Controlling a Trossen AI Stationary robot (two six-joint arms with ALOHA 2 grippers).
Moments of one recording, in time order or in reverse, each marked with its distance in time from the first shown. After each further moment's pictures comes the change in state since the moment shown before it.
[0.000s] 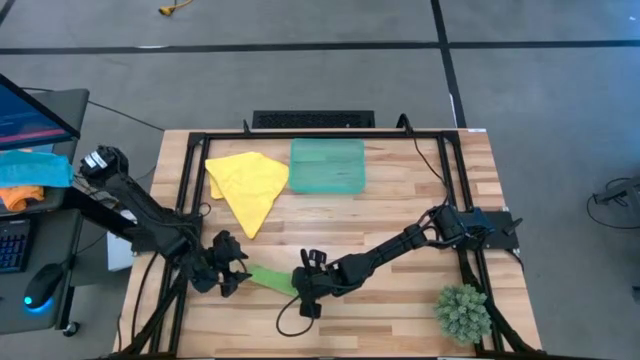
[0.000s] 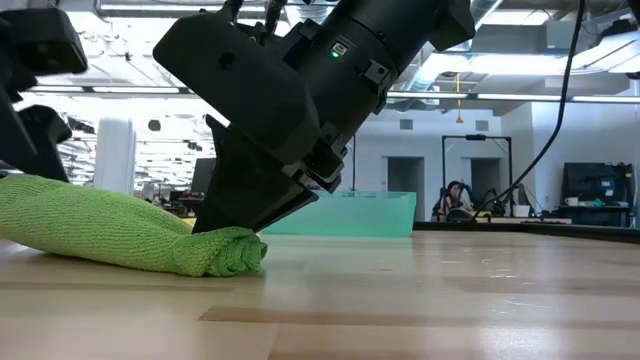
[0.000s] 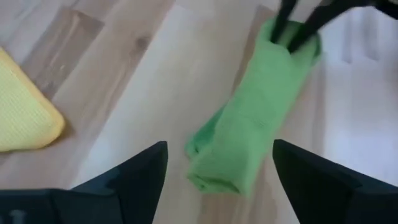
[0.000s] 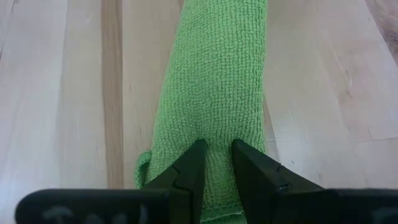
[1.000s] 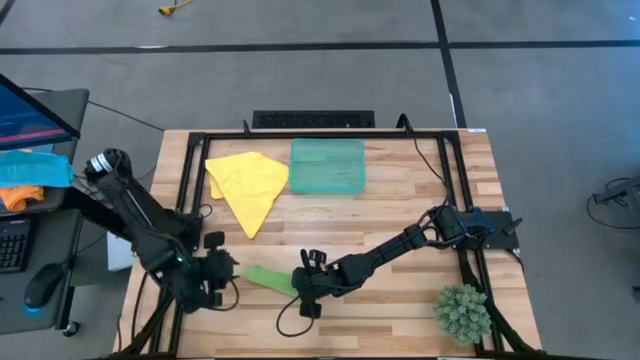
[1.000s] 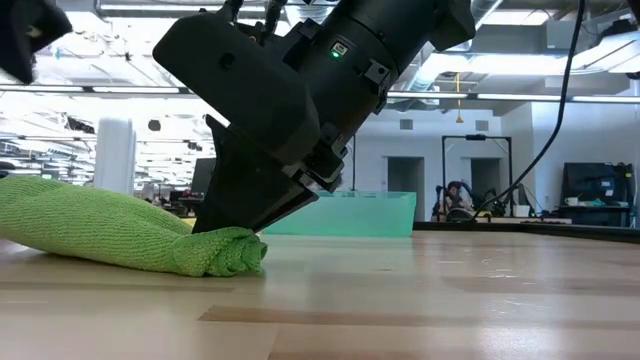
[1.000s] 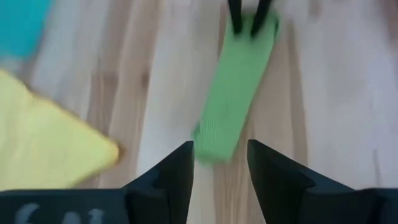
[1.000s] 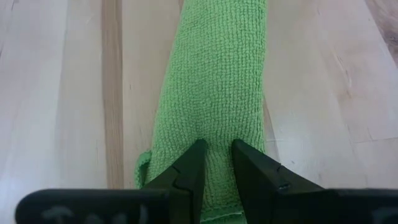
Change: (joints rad) left arm -0.135 0.076 0.408 -0.558 -0.058 0.183; right arm 0.002 0.000 0.000 0.000 0.001 0.000
